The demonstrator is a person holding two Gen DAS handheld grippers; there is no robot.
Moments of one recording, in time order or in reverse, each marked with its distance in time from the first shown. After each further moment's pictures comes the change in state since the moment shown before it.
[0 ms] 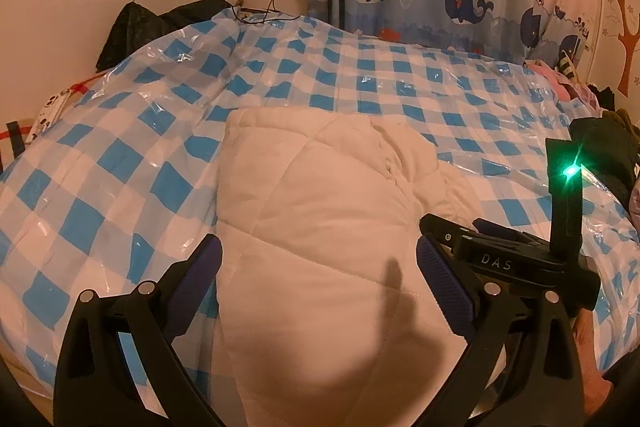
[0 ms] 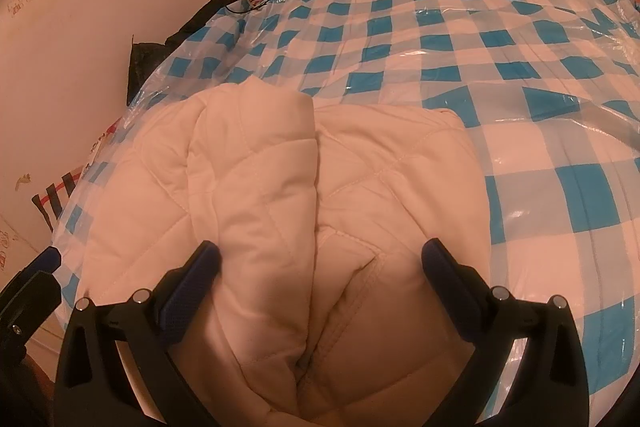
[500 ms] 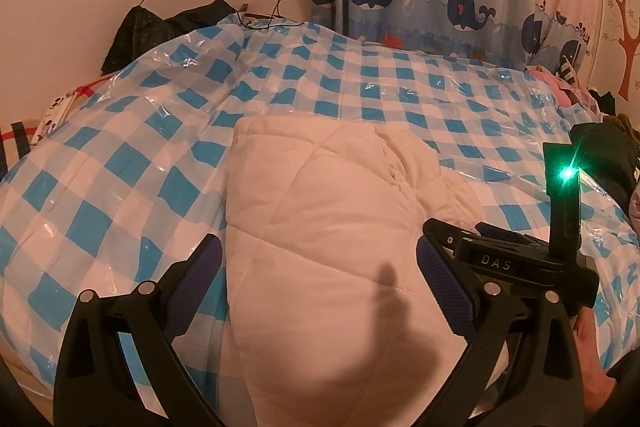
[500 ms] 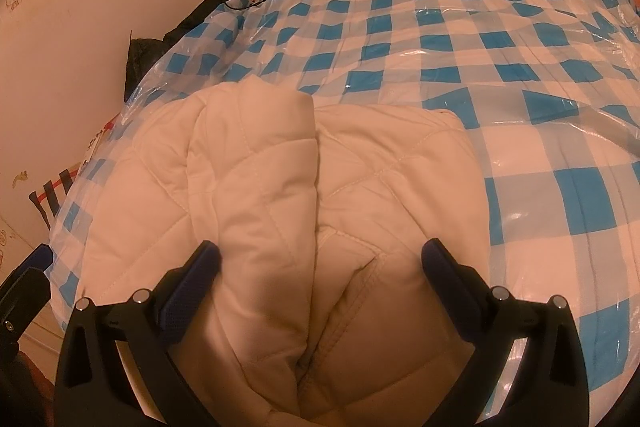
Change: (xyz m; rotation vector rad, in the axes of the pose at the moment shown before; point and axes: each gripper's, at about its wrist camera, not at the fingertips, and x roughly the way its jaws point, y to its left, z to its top) left arm -0.006 0.006 0.001 -0.005 -0.019 0.005; right arm 0.002 0.005 0.001 0.002 0.000 -0.003
